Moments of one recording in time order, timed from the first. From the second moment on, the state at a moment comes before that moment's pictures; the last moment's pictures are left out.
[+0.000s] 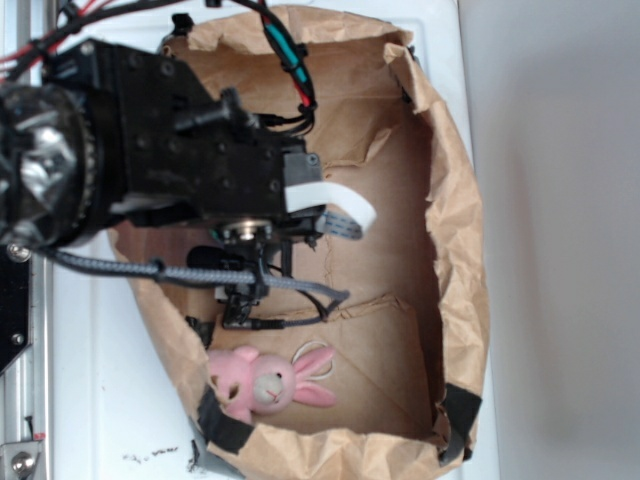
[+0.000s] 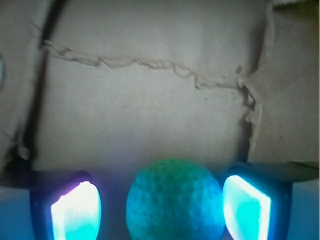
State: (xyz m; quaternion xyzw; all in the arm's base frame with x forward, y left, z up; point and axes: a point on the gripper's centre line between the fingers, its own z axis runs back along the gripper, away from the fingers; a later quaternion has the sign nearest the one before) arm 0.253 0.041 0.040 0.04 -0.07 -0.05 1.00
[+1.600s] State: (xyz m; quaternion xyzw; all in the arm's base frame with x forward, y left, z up) arm 0.245 0.042 0.031 0.07 -0.11 -0.03 0.99
